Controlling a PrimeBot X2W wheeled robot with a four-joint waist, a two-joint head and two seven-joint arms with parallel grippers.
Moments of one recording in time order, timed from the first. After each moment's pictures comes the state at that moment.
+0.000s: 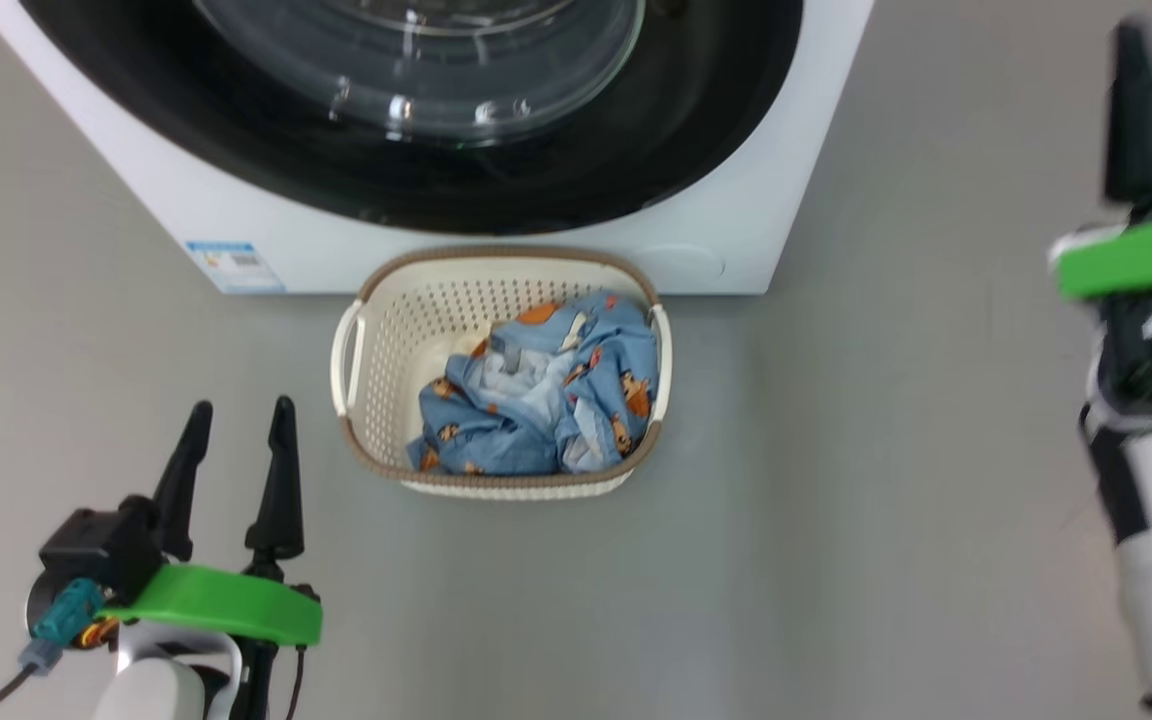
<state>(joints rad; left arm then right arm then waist) -0.22 0.09 -0.09 0.21 -0.34 -0.13 -0.26 -0.69 -0.19 -0.08 0.36 0.57 0.13 -0.21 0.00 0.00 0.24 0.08</state>
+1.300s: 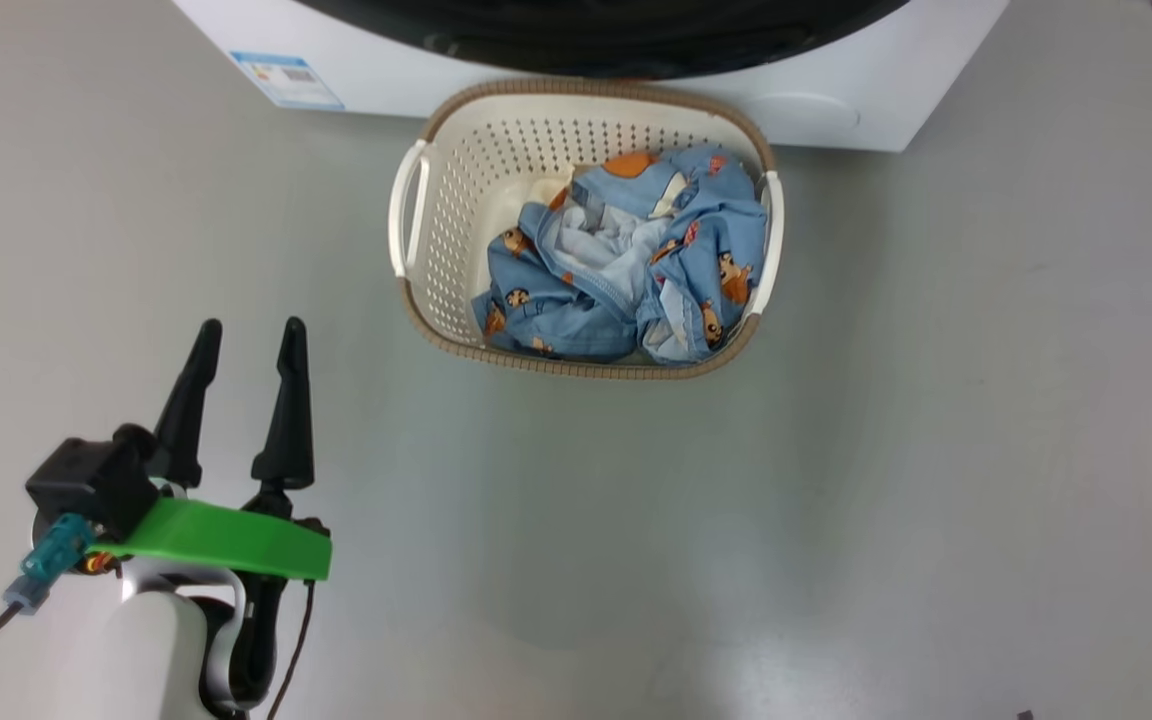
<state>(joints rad) -0.34 0.10 -0.14 0.19 -0.41 -0.13 -0.26 -1.34 -0.23 -0.11 0.81 1.17 0.13 0.41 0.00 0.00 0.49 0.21</state>
